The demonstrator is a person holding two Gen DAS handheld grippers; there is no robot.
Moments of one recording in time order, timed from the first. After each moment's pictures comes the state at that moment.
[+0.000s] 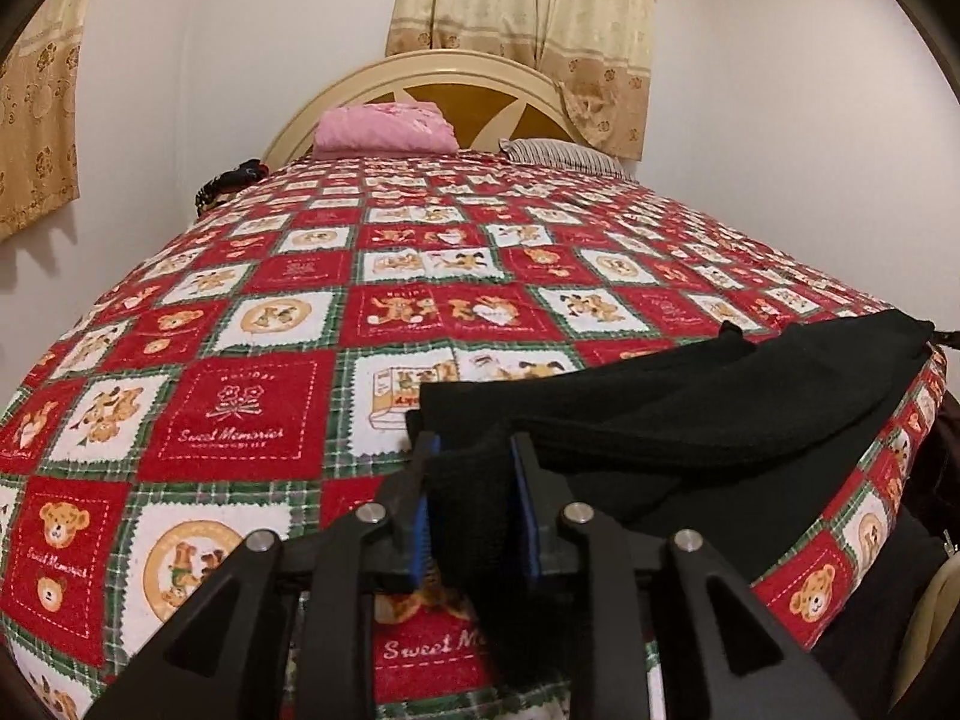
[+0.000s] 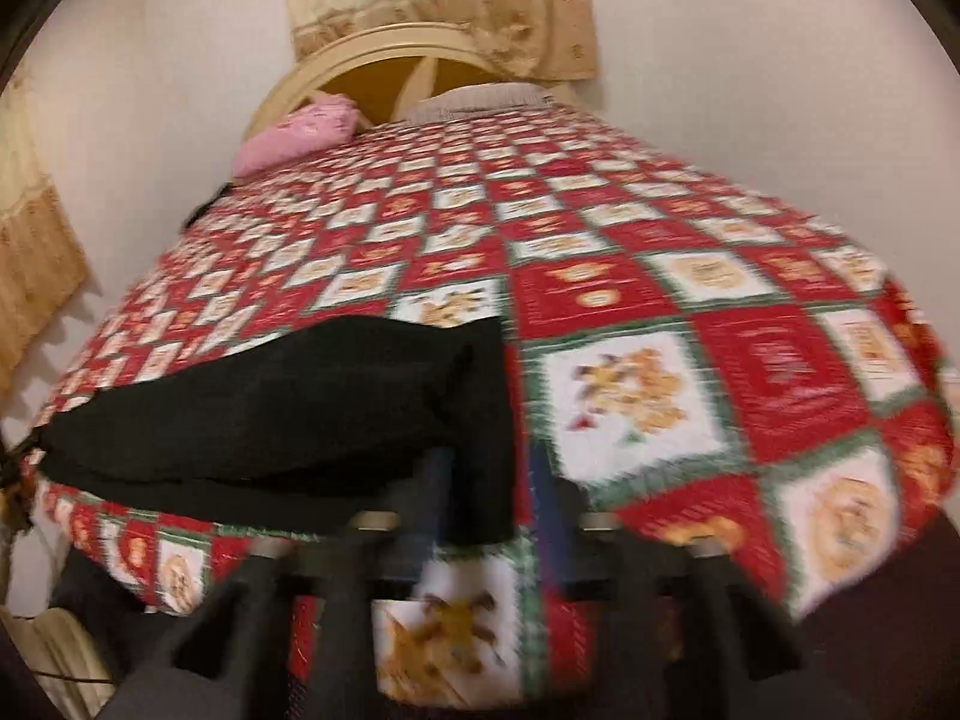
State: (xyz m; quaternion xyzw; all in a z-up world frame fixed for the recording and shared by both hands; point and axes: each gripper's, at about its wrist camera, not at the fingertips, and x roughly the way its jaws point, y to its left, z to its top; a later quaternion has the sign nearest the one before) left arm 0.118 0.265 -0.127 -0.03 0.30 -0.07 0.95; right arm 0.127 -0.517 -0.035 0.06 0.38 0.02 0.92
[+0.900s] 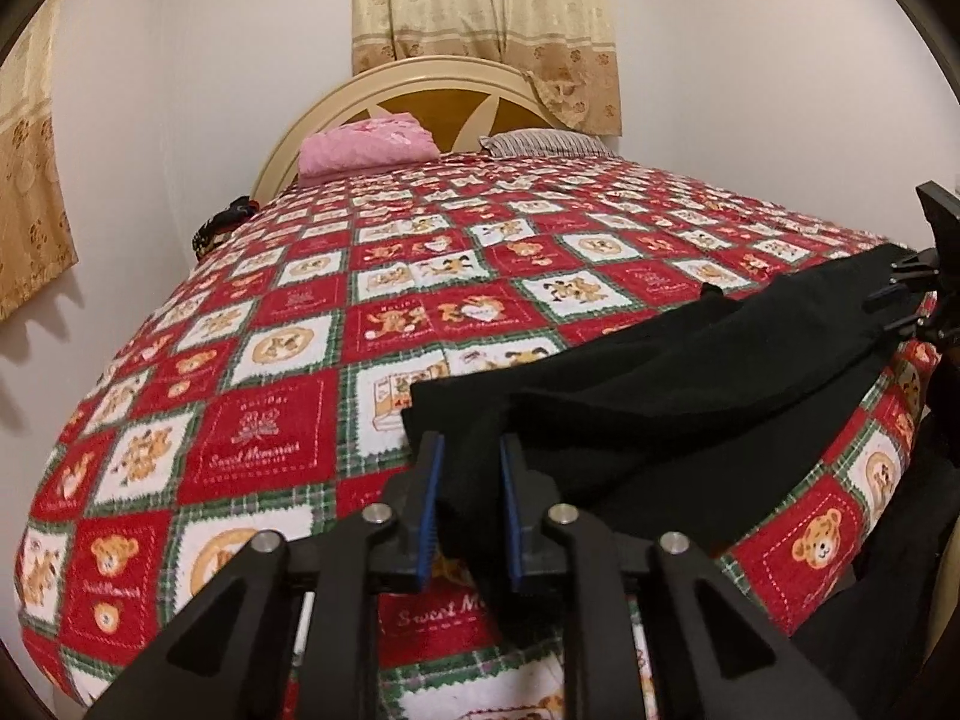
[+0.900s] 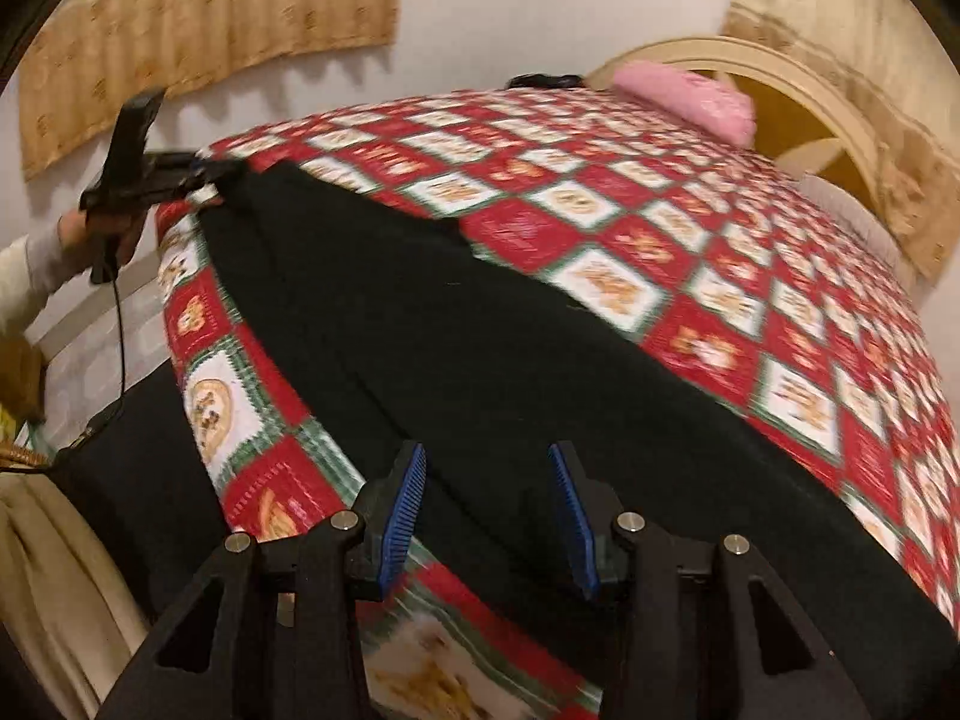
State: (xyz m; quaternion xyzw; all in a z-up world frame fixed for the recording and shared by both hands) left arm 0.101 0.247 -0.116 0.05 0.30 -0.07 0.95; right arm 0.147 -0.069 -0.080 -0.23 0.37 0.35 0.83
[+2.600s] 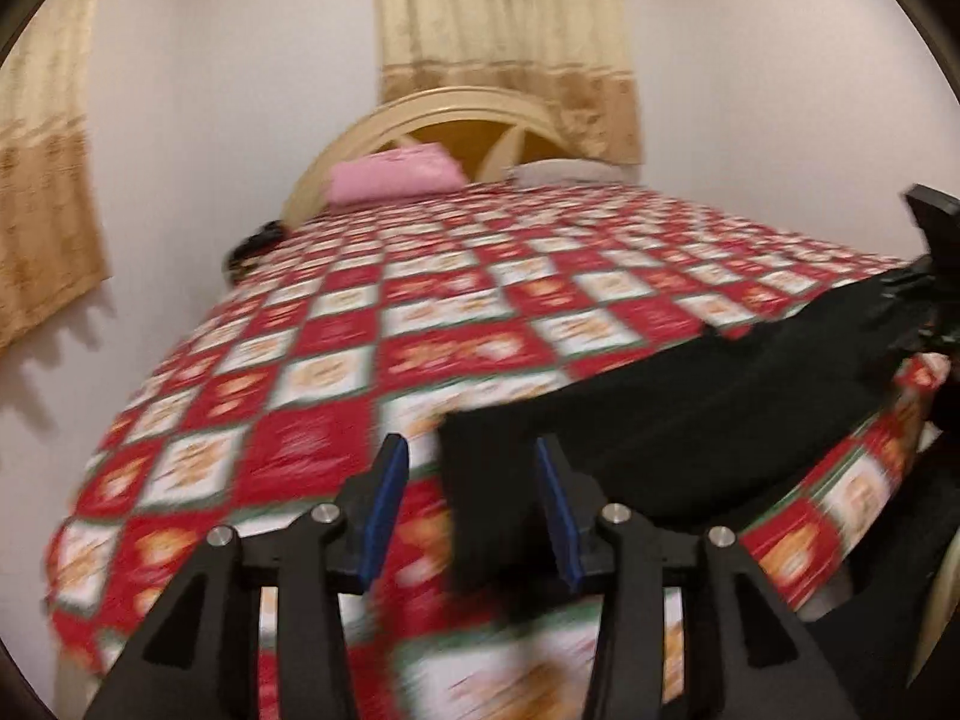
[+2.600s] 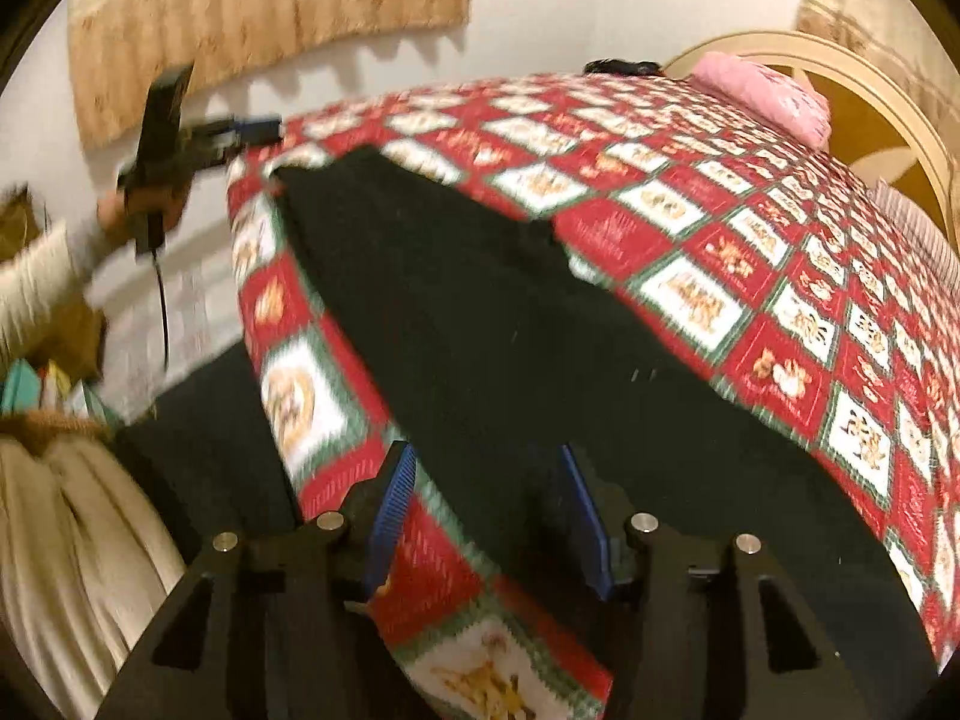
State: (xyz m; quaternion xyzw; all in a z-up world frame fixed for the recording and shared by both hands) left arm 0.081 0.233 -0.093 0.05 0.26 -0.06 0.96; right arm 0.155 -0.057 -0.063 -0.22 0.40 0.42 0.79
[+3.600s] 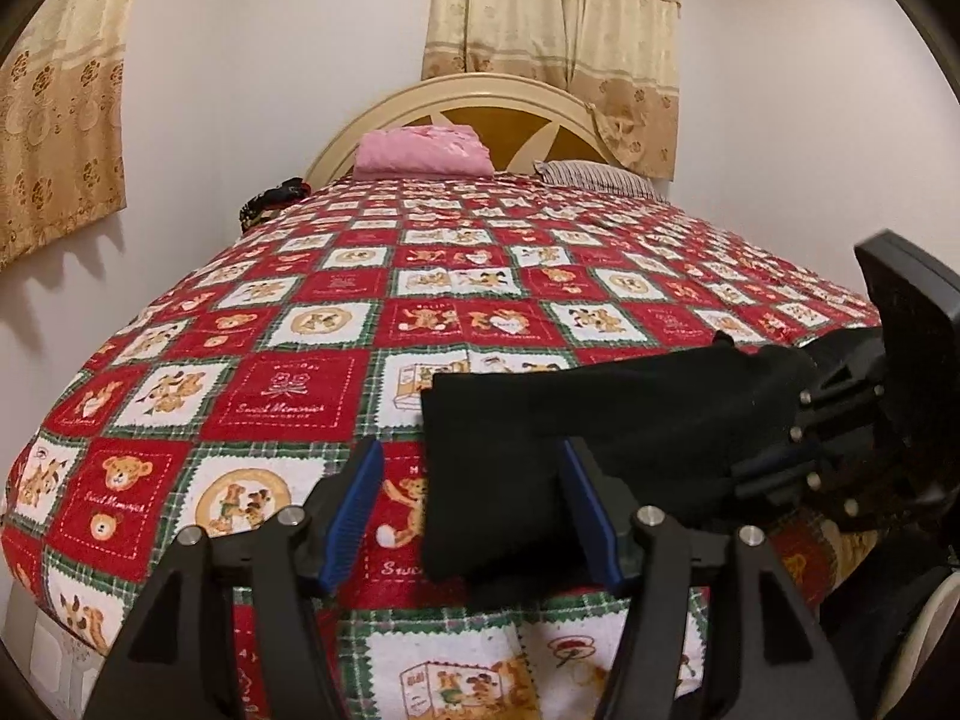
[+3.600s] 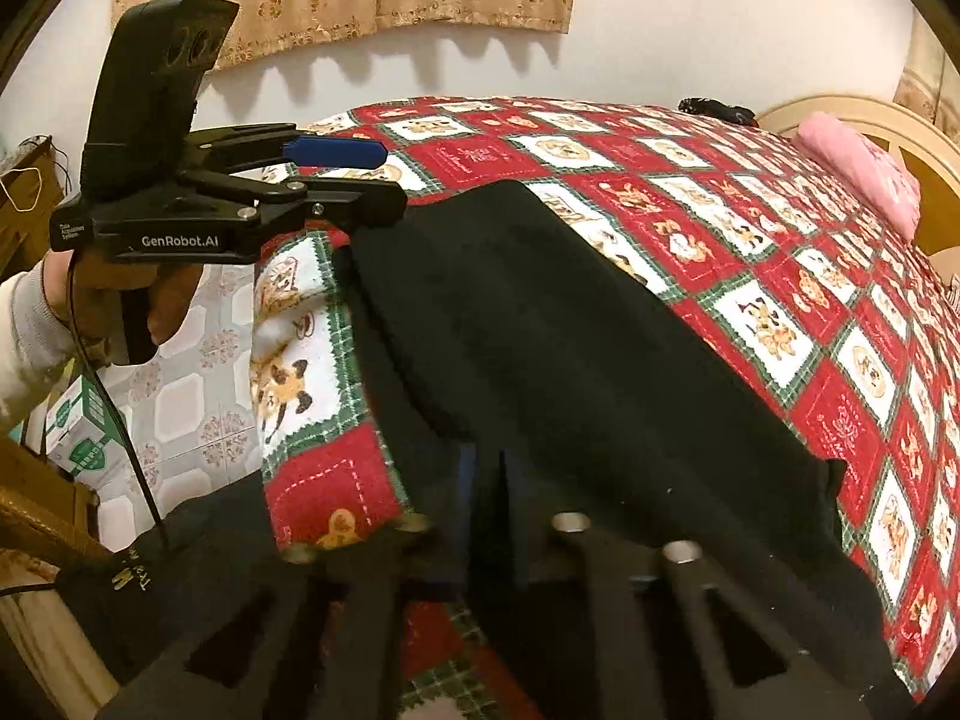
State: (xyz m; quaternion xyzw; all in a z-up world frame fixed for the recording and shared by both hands) left arm 0.074 0.249 -0.110 -0.03 0.28 -0.02 0.96; right arm 0.144 0.148 -0.112 -0.26 0.36 0.49 0.75
